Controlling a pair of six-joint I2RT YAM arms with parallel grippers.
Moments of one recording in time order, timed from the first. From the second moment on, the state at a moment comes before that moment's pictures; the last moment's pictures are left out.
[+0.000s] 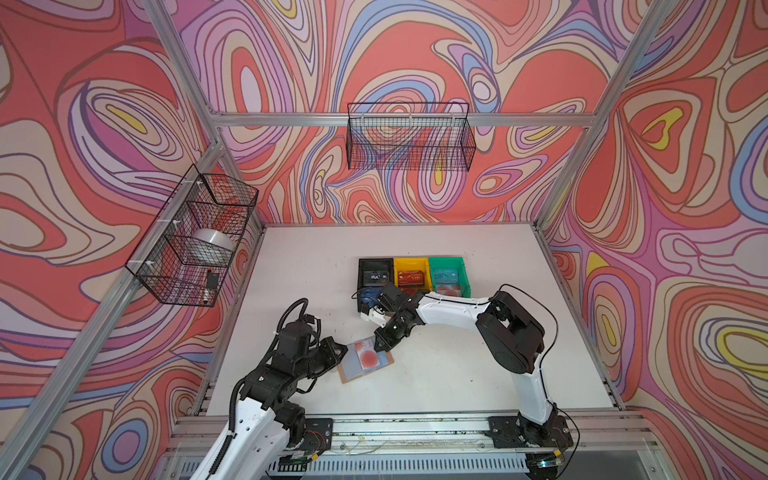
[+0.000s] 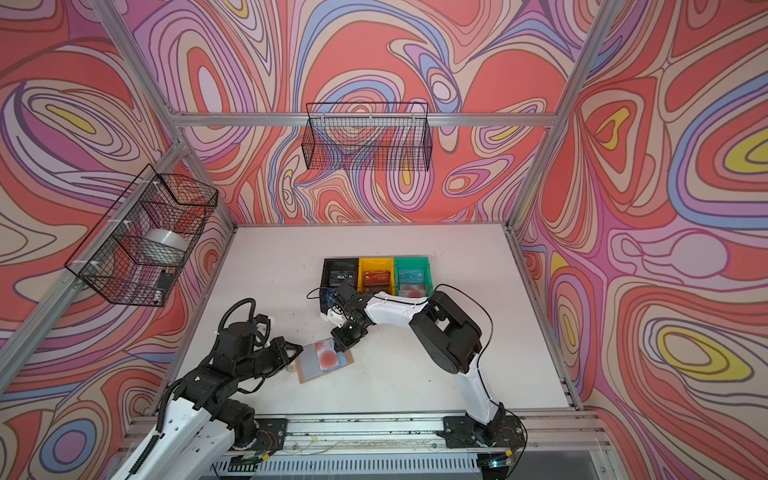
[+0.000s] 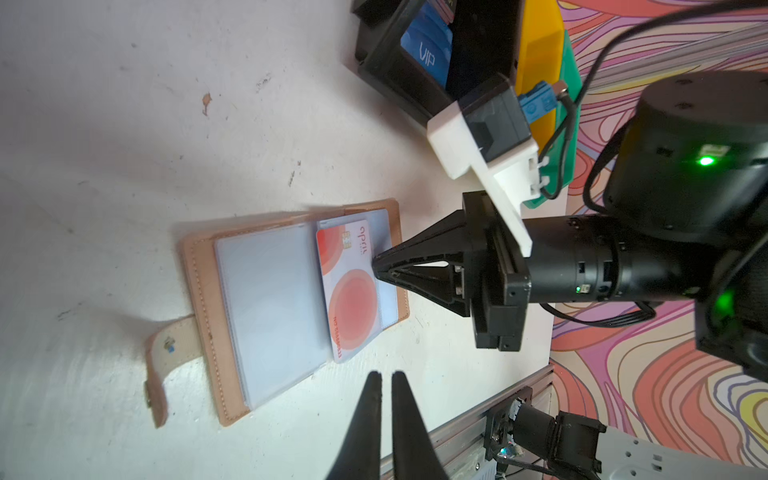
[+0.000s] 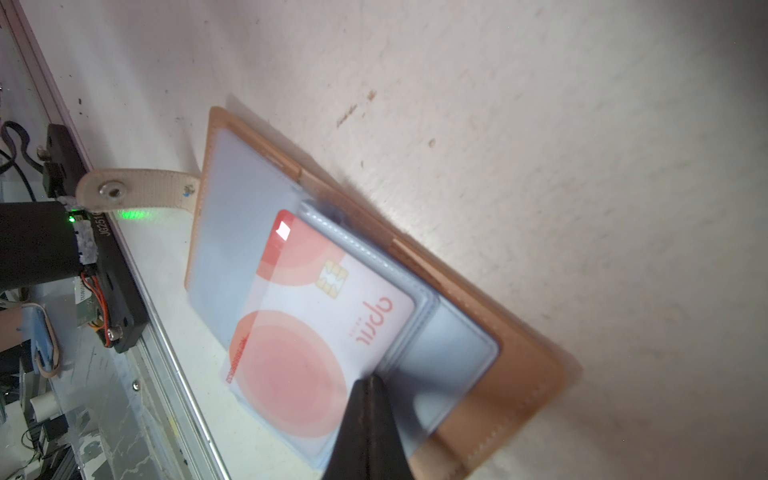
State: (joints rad) left arm -0.33 0.55 0.40 -0.64 0.37 -0.92; right arm 0.86 2.08 1.41 -0.57 -0.52 0.14
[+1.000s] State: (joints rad) left arm -0.33 0.74 0.14 -0.15 0.46 -1.05; right arm 0.86 2.08 1.41 -0.59 -0.51 0.13
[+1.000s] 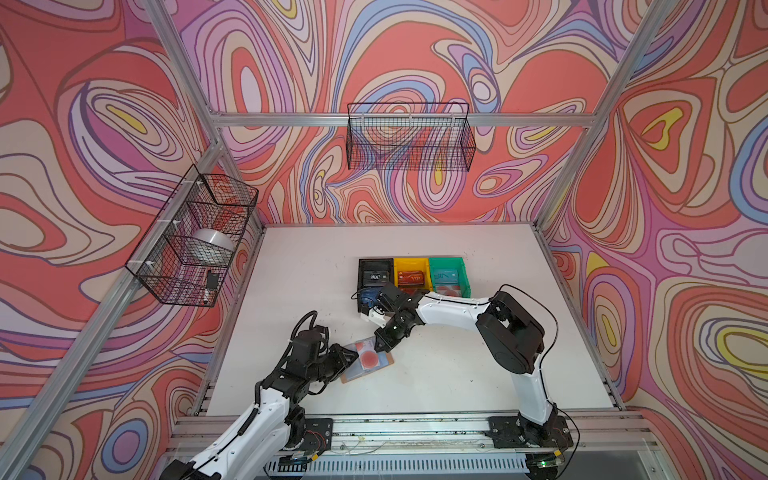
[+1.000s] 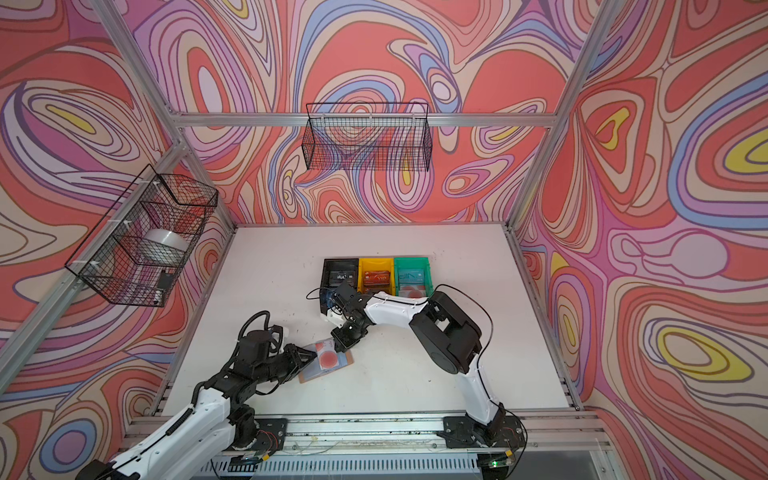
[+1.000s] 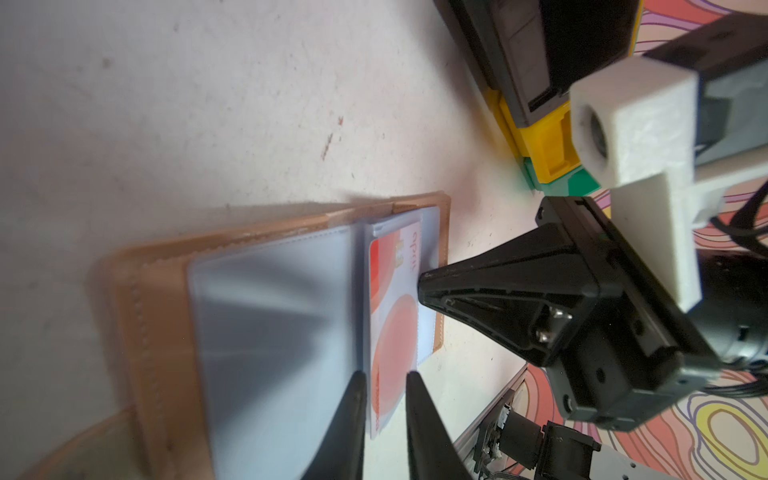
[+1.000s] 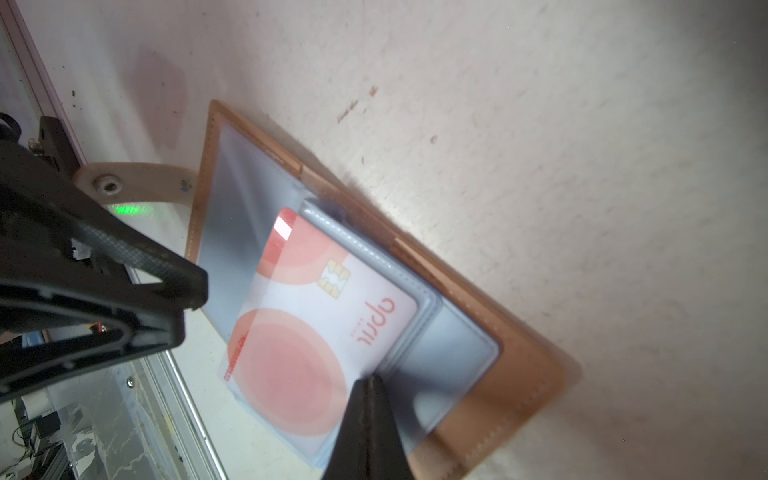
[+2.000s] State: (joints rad) left arm -0.33 0.92 0.13 0.01 0.46 -1.05; right arm 0.86 2.09 1.43 -0.60 -0.52 0.11
